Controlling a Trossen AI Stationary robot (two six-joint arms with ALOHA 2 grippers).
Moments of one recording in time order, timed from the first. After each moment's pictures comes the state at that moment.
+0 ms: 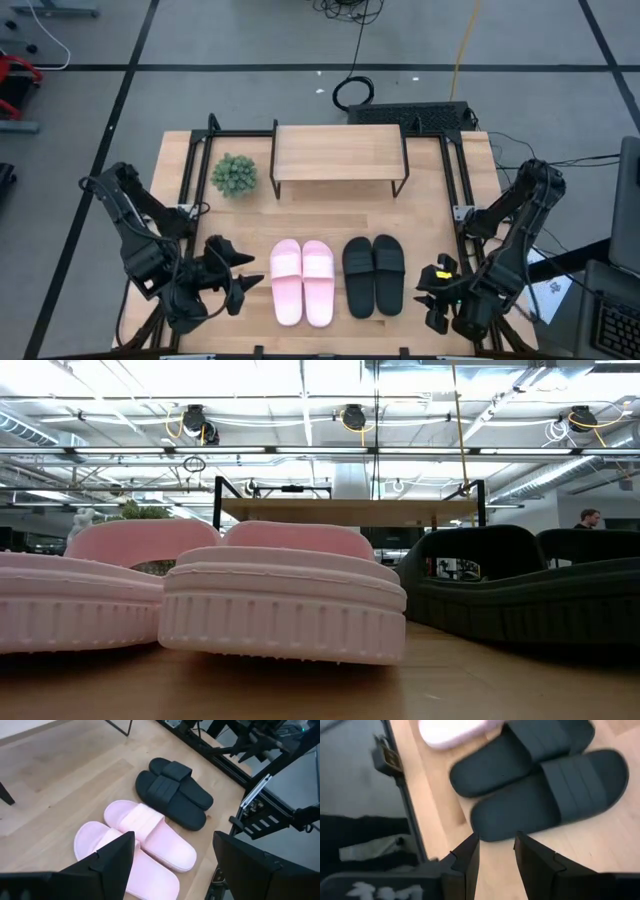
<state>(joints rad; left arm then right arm) -0.88 1.45 1.53 -1.12 -0.81 -1.42 1.01 1.39 1.17 -1.01 0.44 1.37</state>
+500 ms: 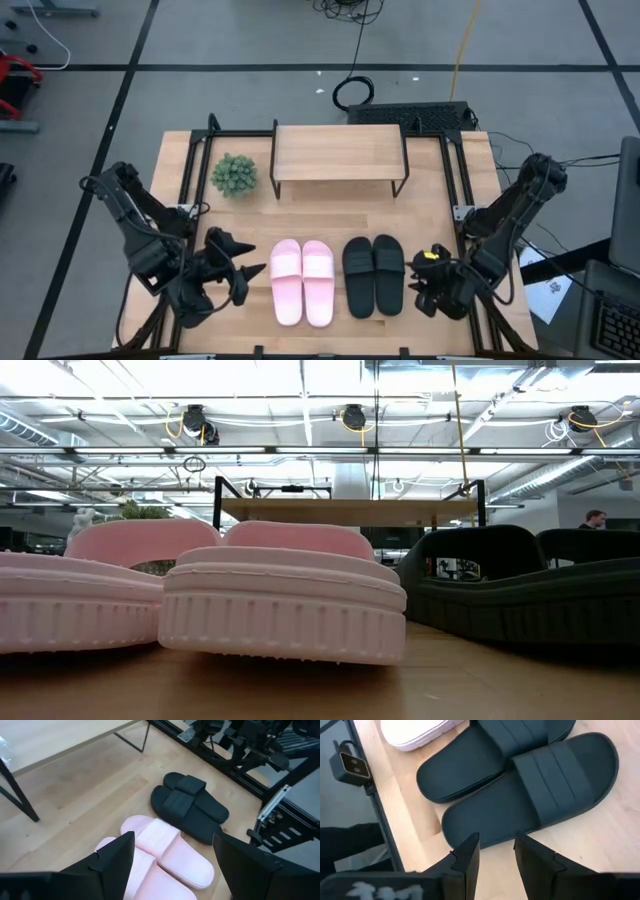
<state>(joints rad) -0.84 1.45 1.53 -1.18 -0.87 -1.40 0.89 1.30 0.98 -0.88 0.37 1.35</state>
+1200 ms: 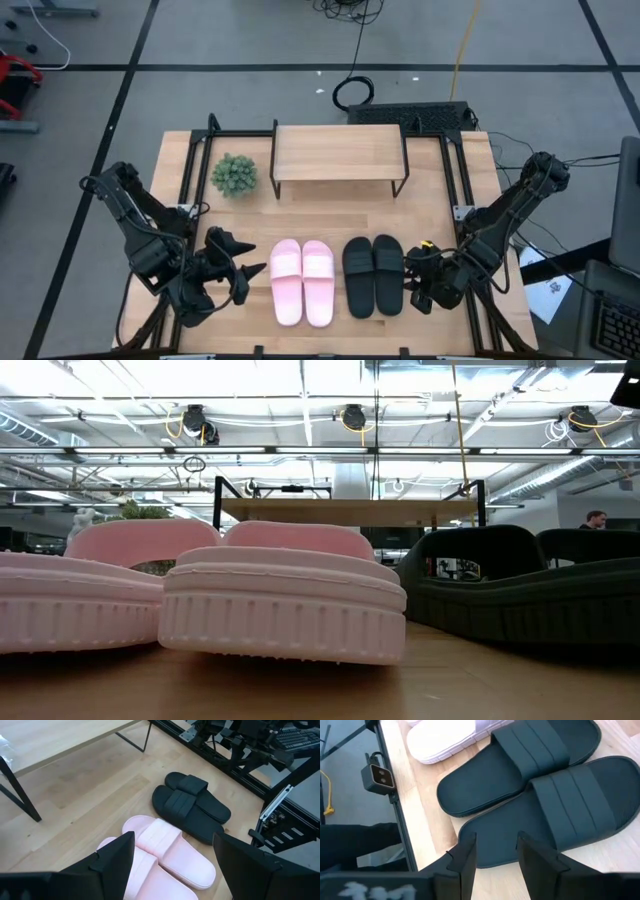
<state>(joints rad) -0.84 1.45 1.53 -1.18 -0.86 -1.40 0.81 1.26 0.95 -0.75 0.34 1.21</state>
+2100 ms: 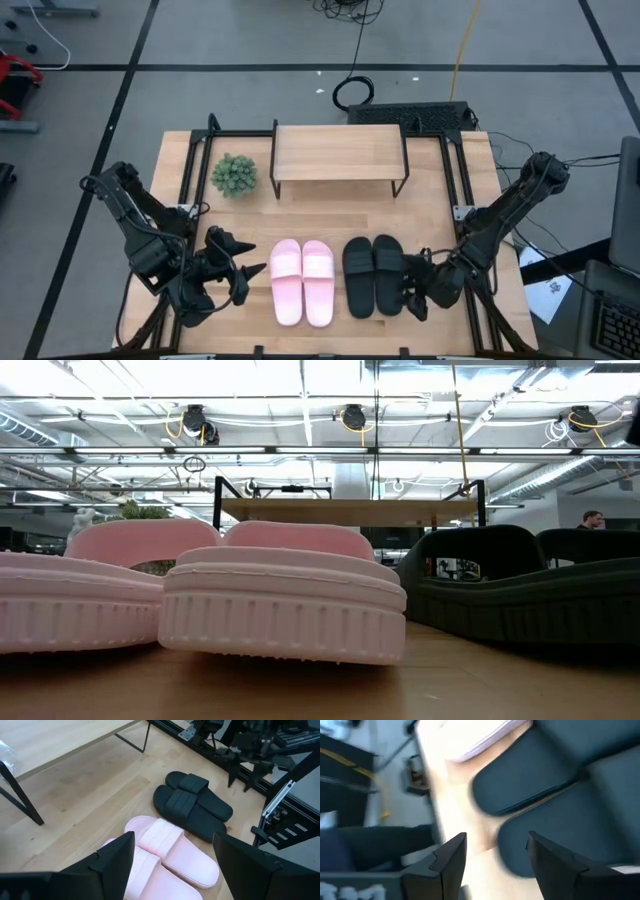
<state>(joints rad) -0.84 1.45 1.53 -1.18 -0.86 -1.36 0.81 1.26 0.75 -0.32 0.25 1.25</state>
